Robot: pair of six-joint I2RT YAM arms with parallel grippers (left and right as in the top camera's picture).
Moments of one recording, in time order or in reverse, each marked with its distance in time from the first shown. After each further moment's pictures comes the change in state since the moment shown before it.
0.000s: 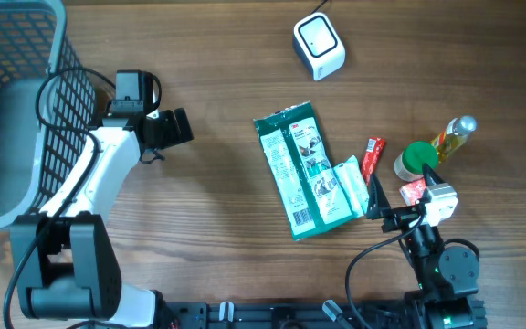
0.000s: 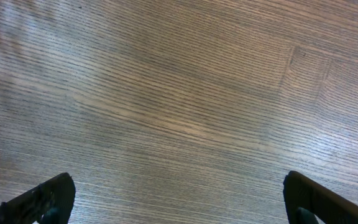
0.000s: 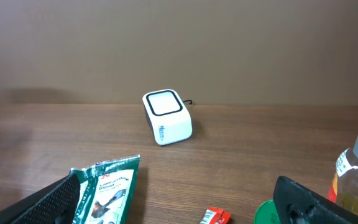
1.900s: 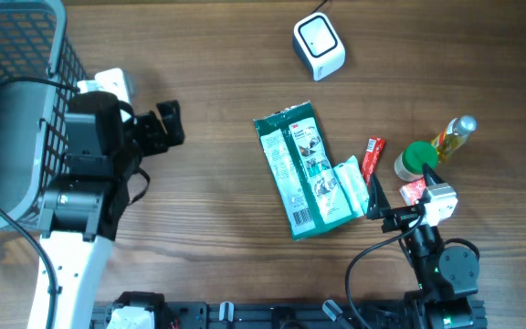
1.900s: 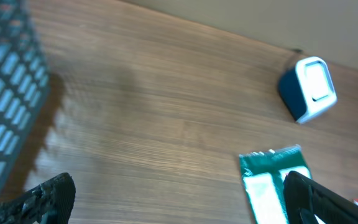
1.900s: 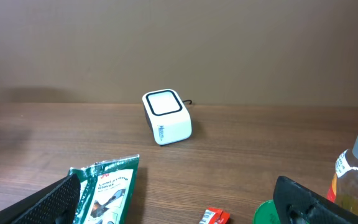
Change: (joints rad) left arm -0.076 -0.595 -0.006 -0.072 -0.005 0.000; right arm 0.000 0.000 0.000 0.000 0.000 -0.006
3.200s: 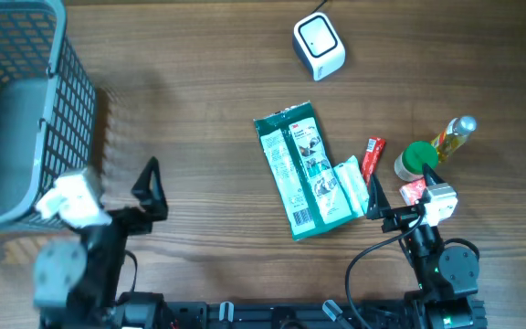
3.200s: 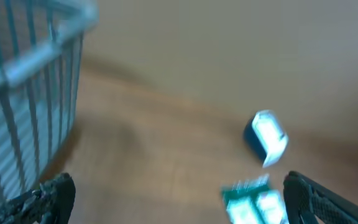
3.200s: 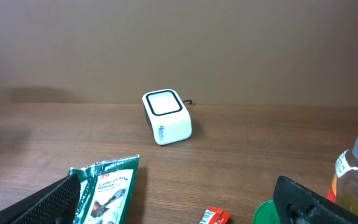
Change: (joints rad) left arm 0.032 -0.729 -0.341 0.101 -0.013 0.000; right arm 0.000 0.000 0.000 0.000 0.000 0.000
